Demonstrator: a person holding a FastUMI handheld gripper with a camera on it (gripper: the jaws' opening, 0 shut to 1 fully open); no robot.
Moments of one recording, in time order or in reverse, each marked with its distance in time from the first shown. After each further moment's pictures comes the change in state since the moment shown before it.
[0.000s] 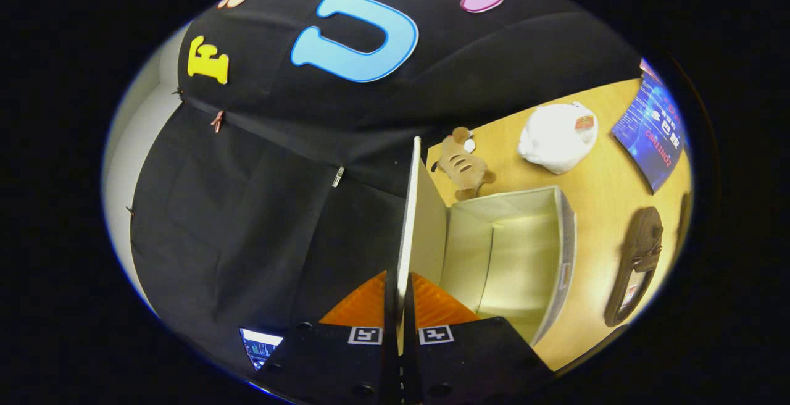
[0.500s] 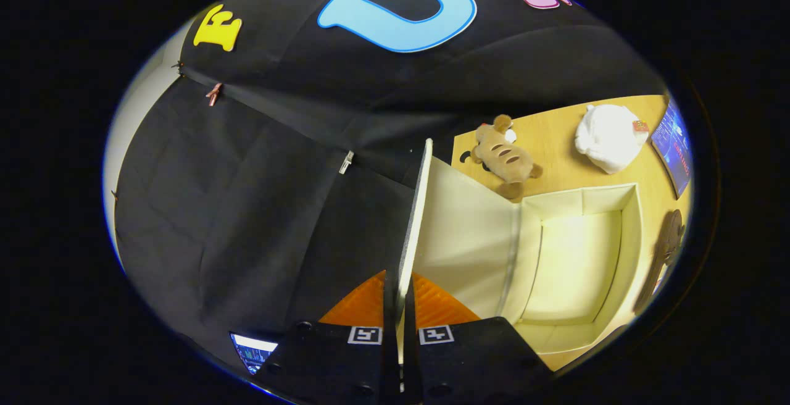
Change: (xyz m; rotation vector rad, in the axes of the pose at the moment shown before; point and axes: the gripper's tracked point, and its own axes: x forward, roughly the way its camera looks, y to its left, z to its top) arm 0.110 0.088 -0.030 -0.042 0.042 -0.039
